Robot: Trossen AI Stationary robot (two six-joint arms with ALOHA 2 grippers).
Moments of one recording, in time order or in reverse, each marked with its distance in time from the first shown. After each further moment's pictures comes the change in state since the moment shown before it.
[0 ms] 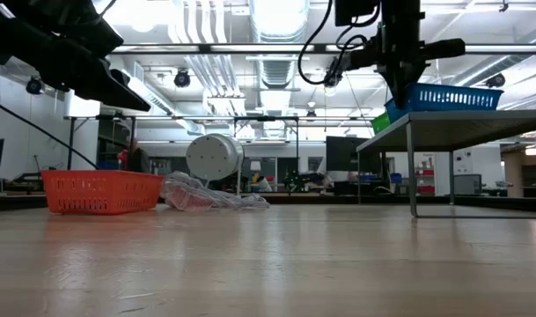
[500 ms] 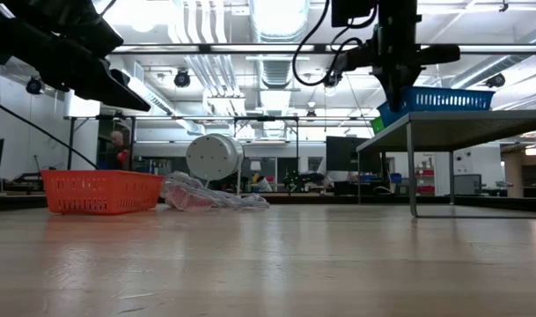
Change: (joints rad) left arm 0.000 0.000 0.000 0.000 0.000 0.000; right arm -0.006 0.007 -0.011 0.053 -0.049 -0.059
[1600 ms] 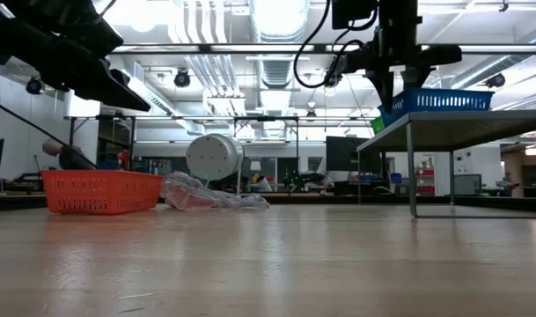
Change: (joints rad) left arm 0.001 0.000 0.000 0.000 0.000 0.000; right arm 0.000 -0.002 -0.012 0.002 -0.005 0.023
